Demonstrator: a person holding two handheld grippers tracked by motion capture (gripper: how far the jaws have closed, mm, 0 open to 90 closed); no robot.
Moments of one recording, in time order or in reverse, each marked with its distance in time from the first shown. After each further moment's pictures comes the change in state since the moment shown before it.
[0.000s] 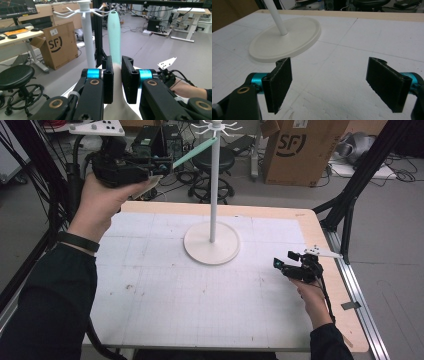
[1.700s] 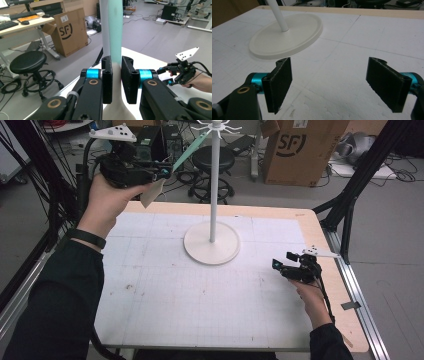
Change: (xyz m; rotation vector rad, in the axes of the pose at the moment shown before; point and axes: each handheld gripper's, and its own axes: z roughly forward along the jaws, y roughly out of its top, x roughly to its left) left arm 0.015 -0.013 0.018 0.108 0.081 -0.003; right arm 0.001 -0.001 0.003 0.018 0.004 -0.011
